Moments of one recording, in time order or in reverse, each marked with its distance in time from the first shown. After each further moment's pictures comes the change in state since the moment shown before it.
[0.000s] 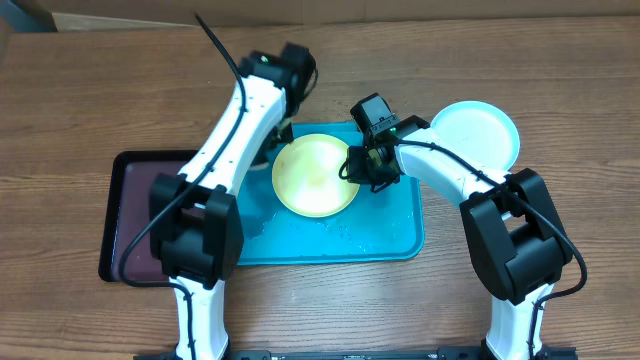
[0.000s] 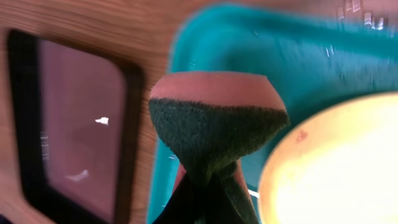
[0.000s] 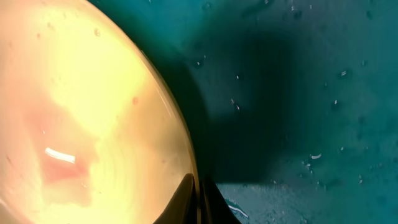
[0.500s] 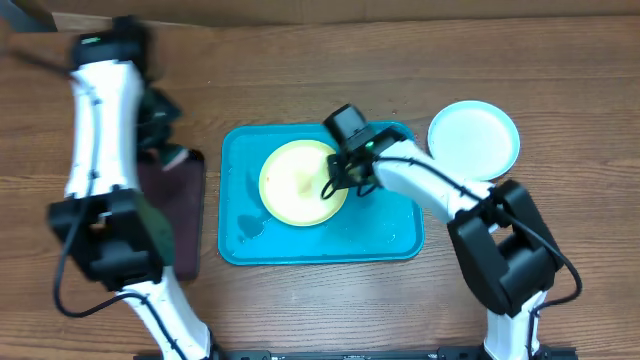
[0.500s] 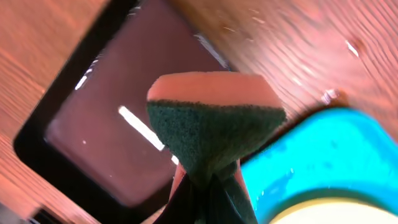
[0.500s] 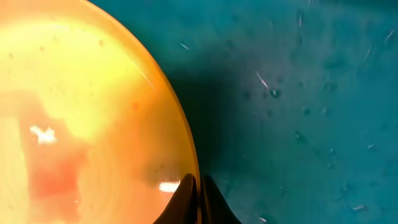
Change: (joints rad) left arm 0.561 -0.042 0.099 -0.094 0.328 -0.046; right arm 0.151 -0.039 0.000 0.077 0.227 -0.142
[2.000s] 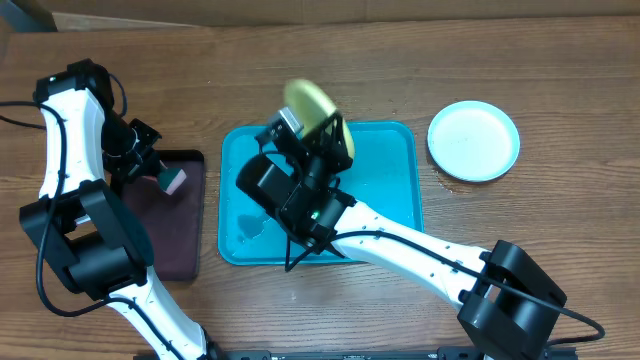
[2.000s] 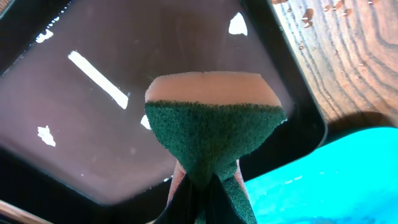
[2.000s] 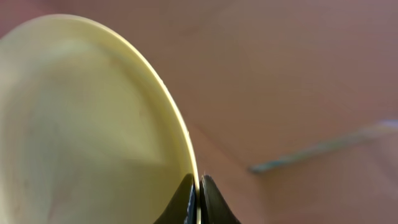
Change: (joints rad) left arm 0.127 -0.002 -0.226 0.128 0.196 0.033; right arm 0.354 -0.135 0.010 0.257 1.190 -0.531
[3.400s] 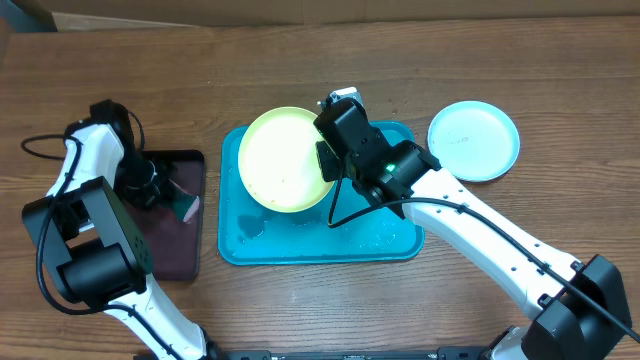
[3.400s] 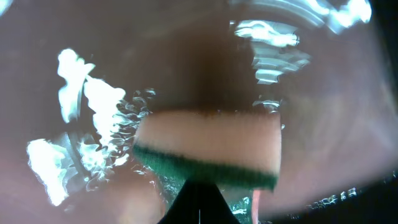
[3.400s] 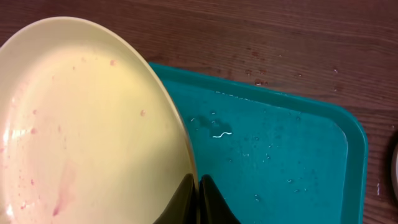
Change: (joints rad) left arm 0.014 -0.050 -0.397 0.376 -0.018 0.034; right arm -0.266 -0.190 -0.001 -0.294 -1.054 0.567
